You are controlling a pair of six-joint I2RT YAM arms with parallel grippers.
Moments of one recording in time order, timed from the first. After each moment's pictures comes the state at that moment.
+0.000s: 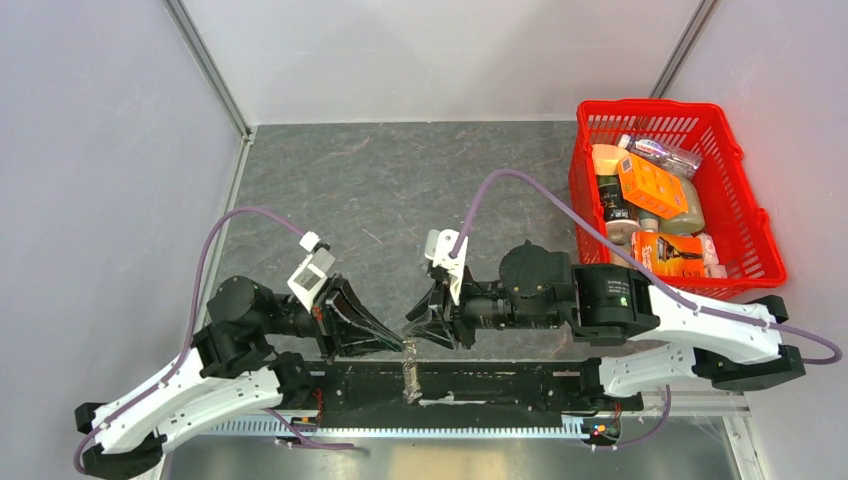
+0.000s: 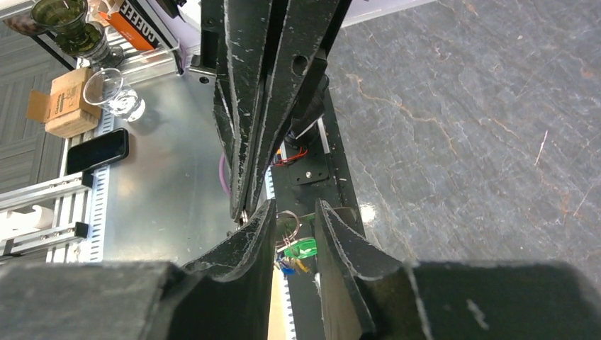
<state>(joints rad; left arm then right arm) -1.01 0.48 0.75 0.01 0.67 -0.64 1.46 1.17 1.53 -0.62 0.02 0.19</state>
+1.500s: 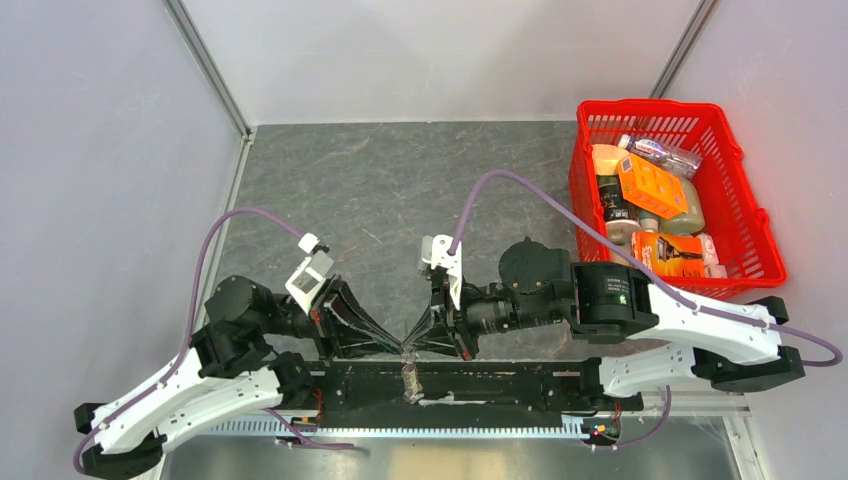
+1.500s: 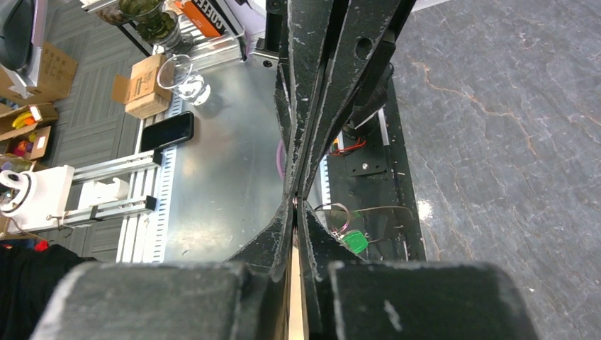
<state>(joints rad) -1.01 0.48 0.76 -0.01 0.70 -0.61 1.44 1.18 1.53 -0.63 -0.17 0.28</state>
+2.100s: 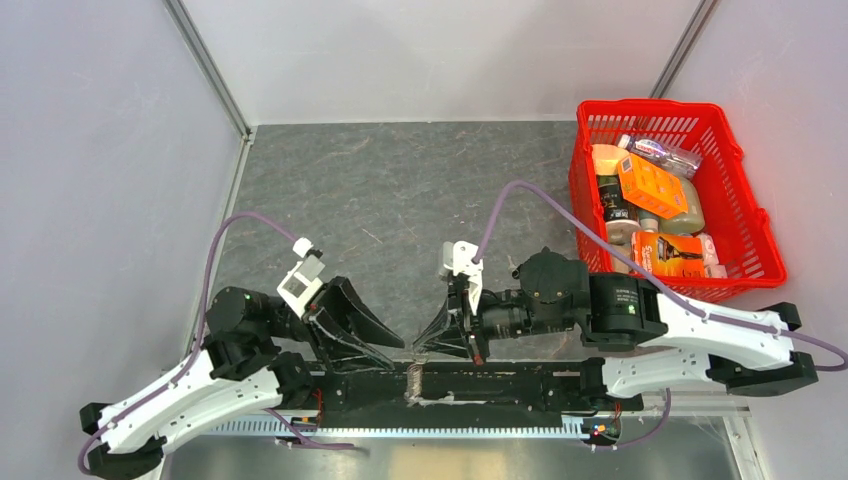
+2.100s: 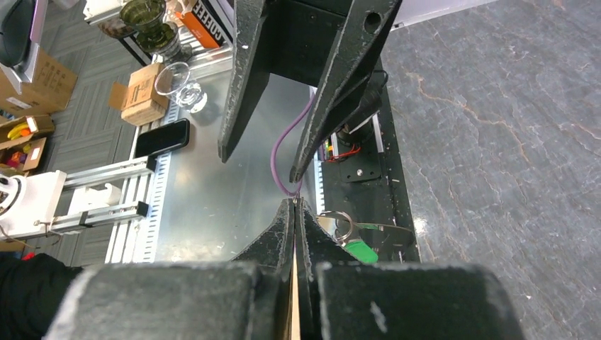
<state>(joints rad) -1.01 0.46 0.67 0.20 0.73 -0.70 1.44 1.08 1.38 -0.52 -0.16 0.27</state>
